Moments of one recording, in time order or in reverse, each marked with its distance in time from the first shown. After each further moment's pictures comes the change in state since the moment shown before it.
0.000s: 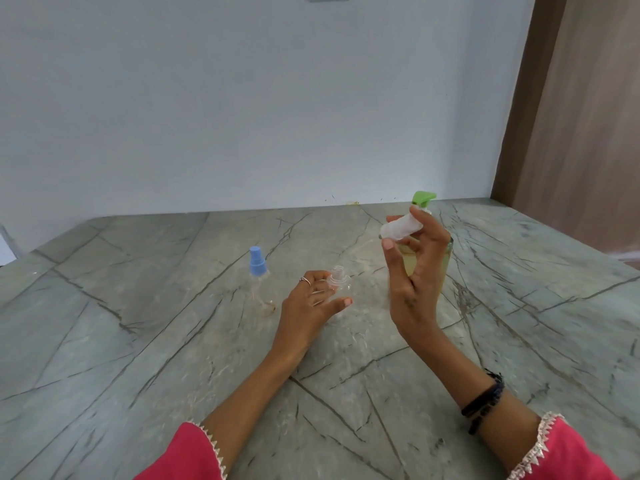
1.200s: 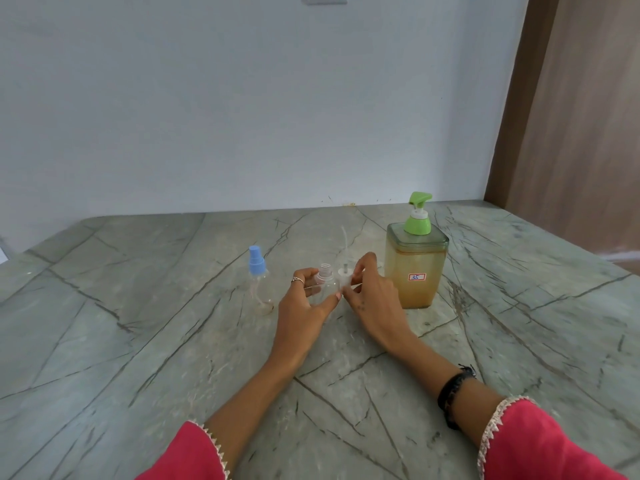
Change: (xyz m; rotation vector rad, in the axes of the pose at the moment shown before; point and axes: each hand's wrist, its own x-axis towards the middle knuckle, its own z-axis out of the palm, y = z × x) left_hand -0.009 0.004 0.000 0.067 0.105 0.065; right_hand -0.024 0.035 0.014 -0.486 -0.601 0.364
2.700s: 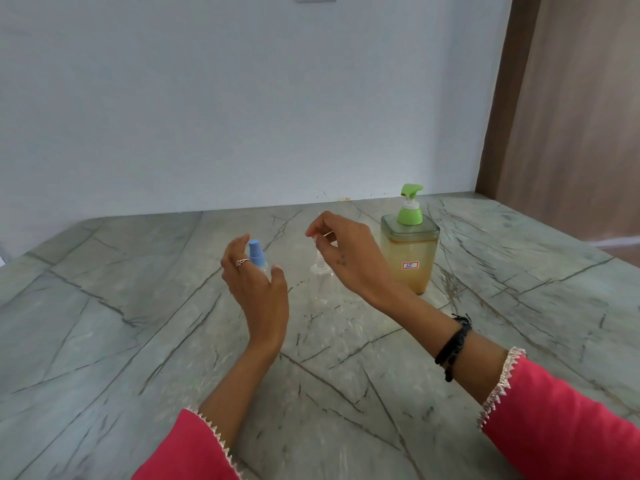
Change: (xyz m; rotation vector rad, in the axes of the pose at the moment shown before) left_hand 0.009 0.012 -0.026 0.174 0.527 0.100; right_hand 0.018 -0.069 -0.031 0.062 0.000 -0.263
